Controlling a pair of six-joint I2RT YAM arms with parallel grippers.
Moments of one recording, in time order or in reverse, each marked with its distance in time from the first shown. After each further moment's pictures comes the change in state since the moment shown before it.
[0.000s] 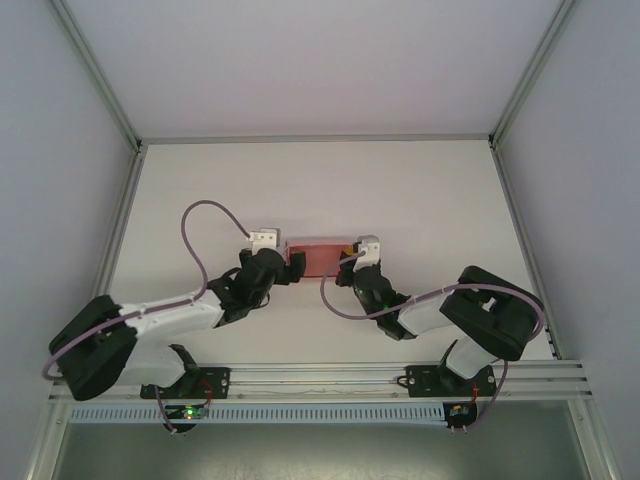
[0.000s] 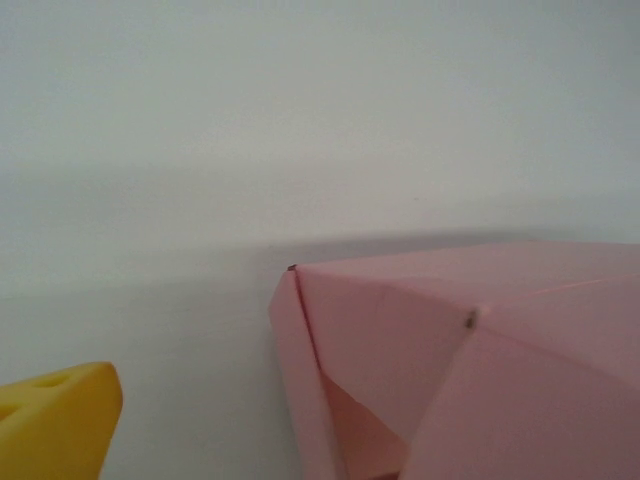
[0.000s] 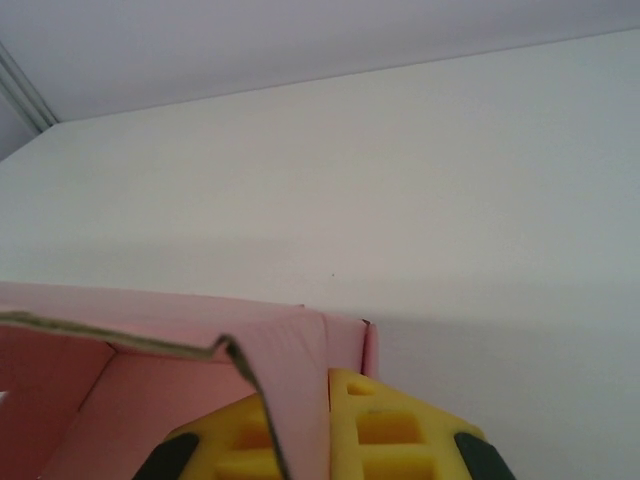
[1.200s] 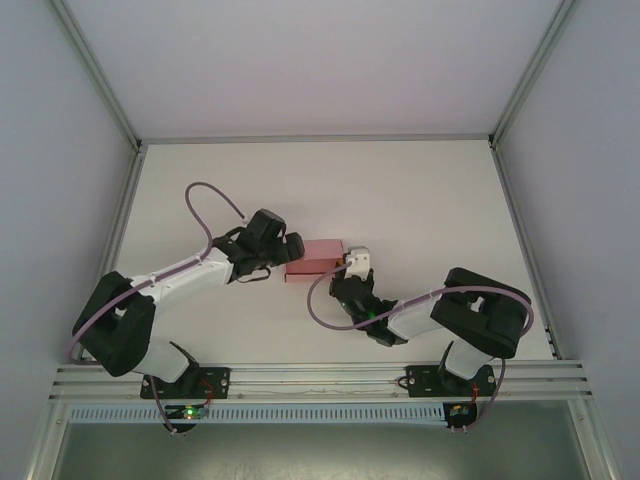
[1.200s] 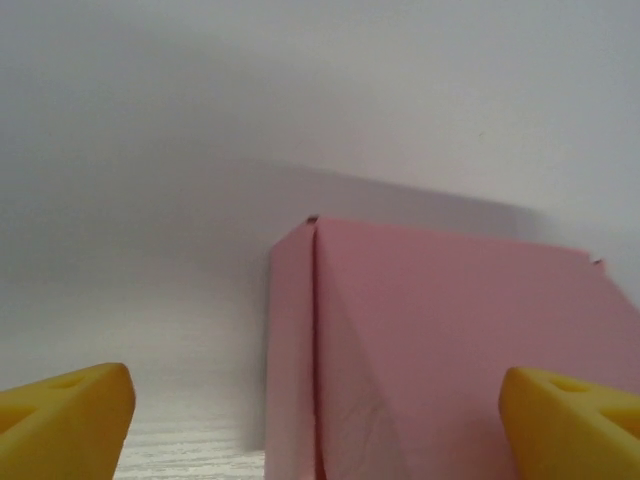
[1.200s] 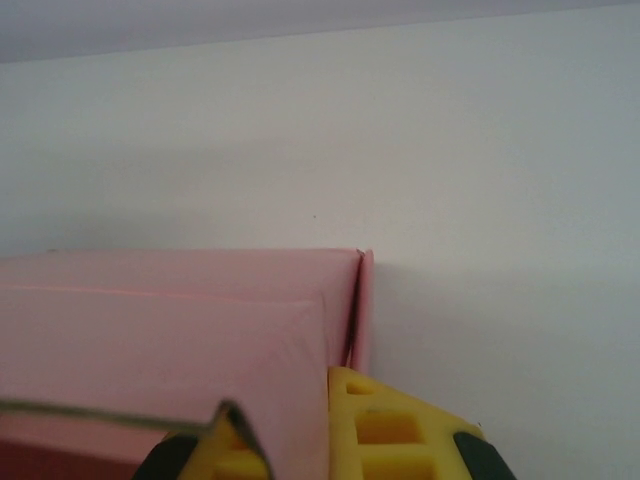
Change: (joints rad) left arm 0.213 0.224 0.311 -0.431 0.384 -0.324; right arm 0.129 0.064 0.051 -0.150 0.185 0.071
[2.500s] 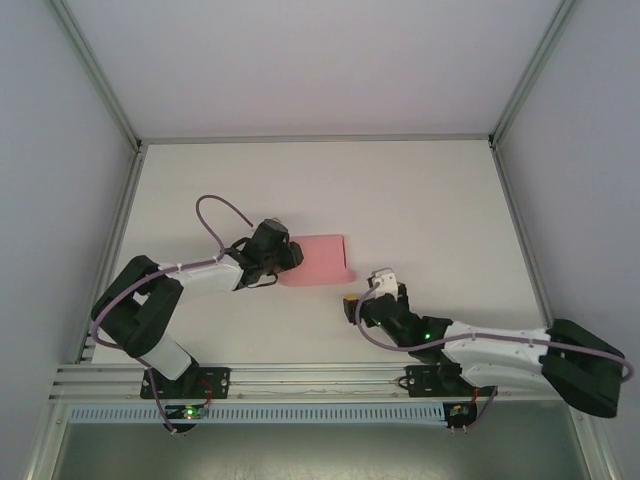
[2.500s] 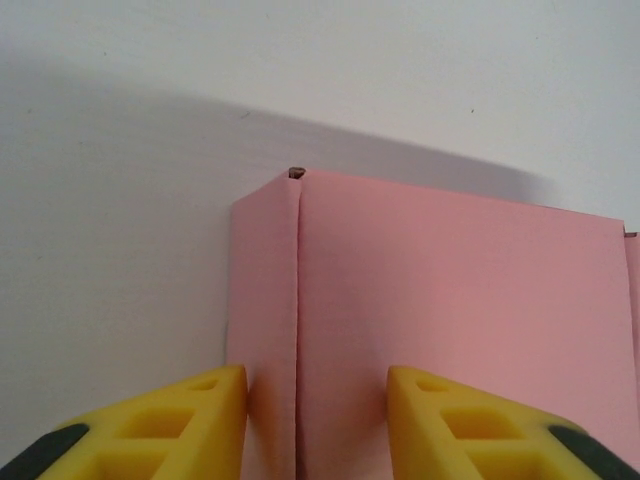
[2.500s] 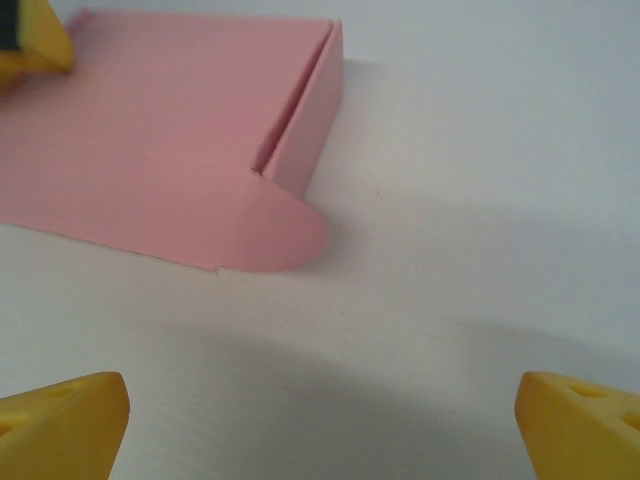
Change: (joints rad) left arm 0.000 0.124 -0.094 0.316 0.065 0.003; right arm -0.005 -0.721 -0.214 -0.671 -0.245 0.016
